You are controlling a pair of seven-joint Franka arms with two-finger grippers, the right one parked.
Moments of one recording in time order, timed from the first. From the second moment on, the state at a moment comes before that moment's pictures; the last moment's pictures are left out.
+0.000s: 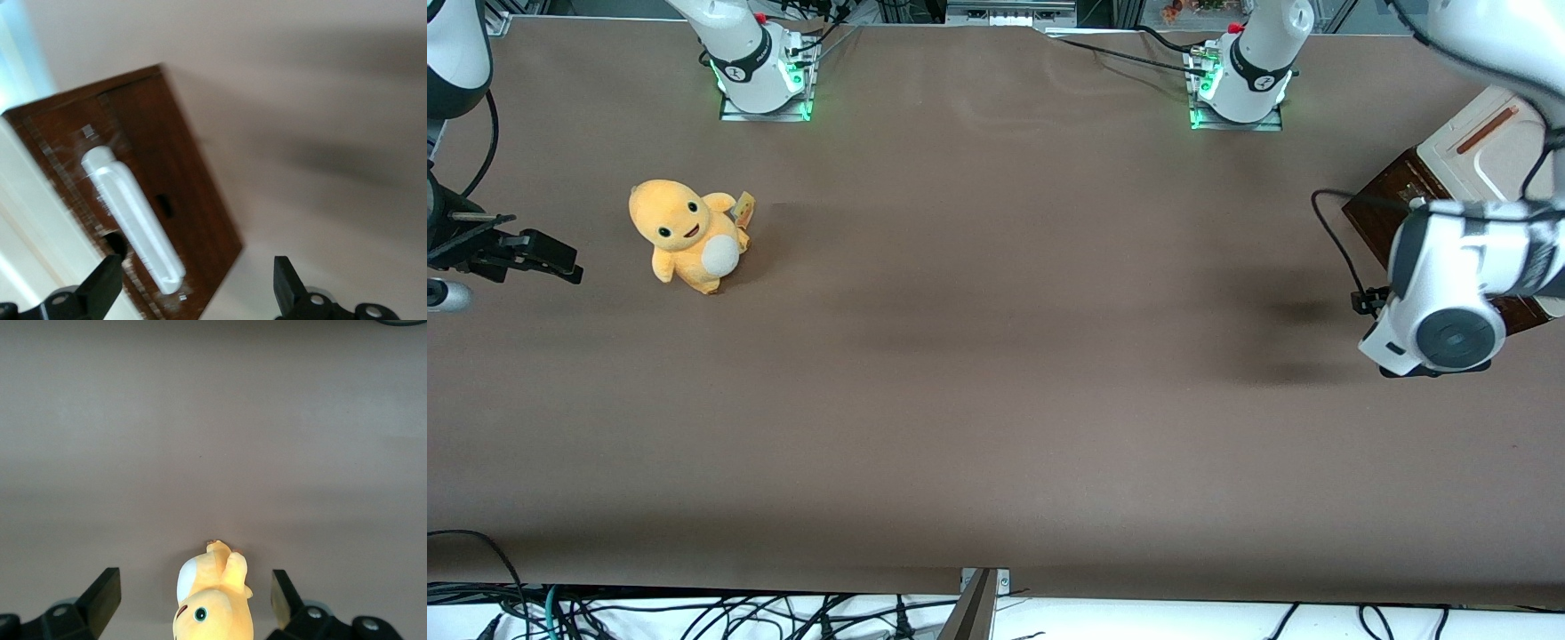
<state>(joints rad) -0.03 0.50 0.02 -1.61 0.53 1.47 -0.31</state>
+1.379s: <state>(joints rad) 0.00 0.81 0.03 -1.61 0.96 1.31 -0.50</state>
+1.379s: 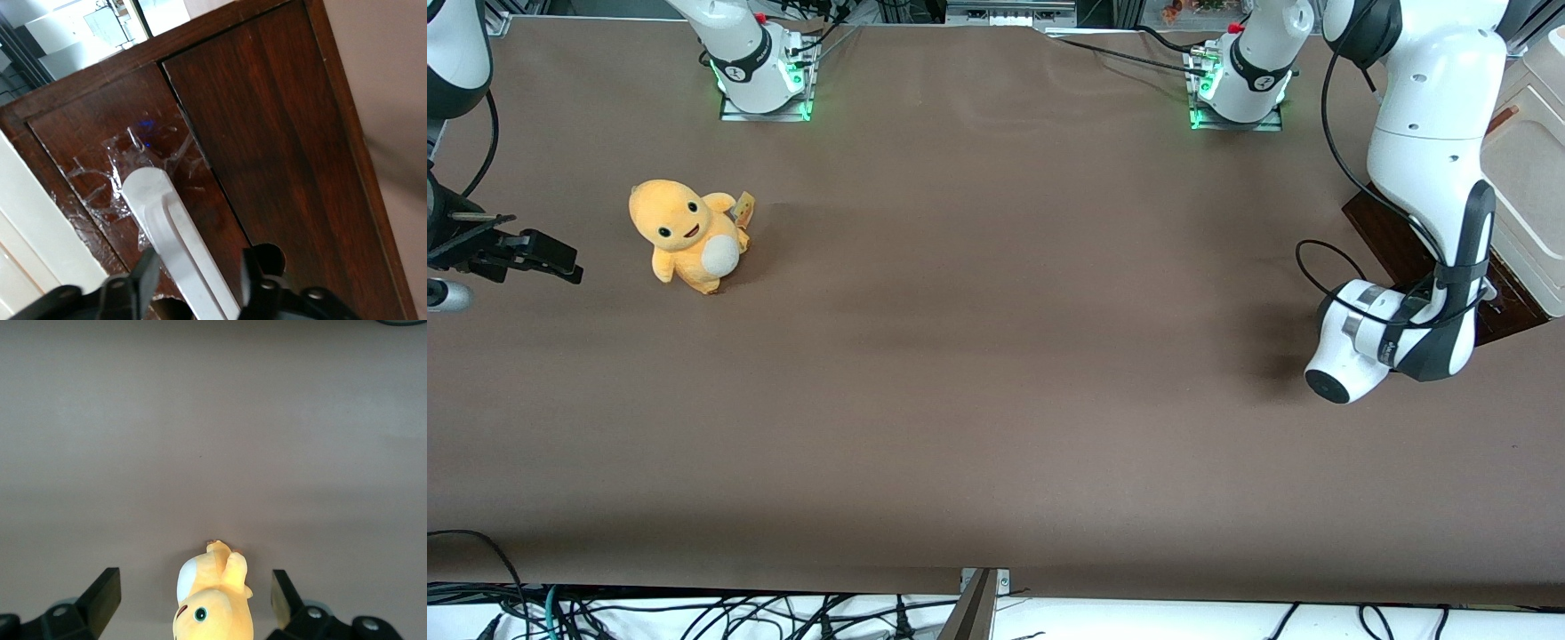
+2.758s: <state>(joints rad) -0.07 0.82 0.02 -1.60 0.98 1.28 -0.54</state>
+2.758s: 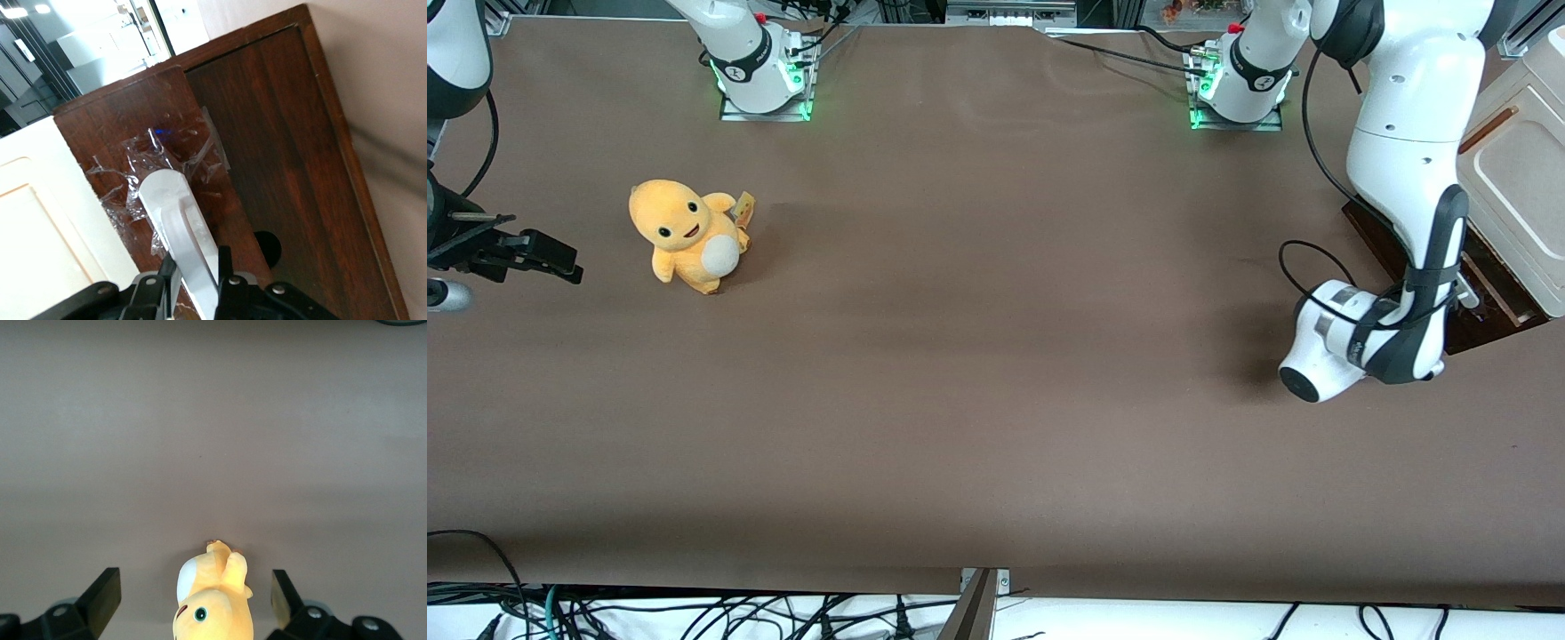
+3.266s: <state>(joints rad) -0.11 0.84 0.02 -1.56 0.95 1.28 -0.54</state>
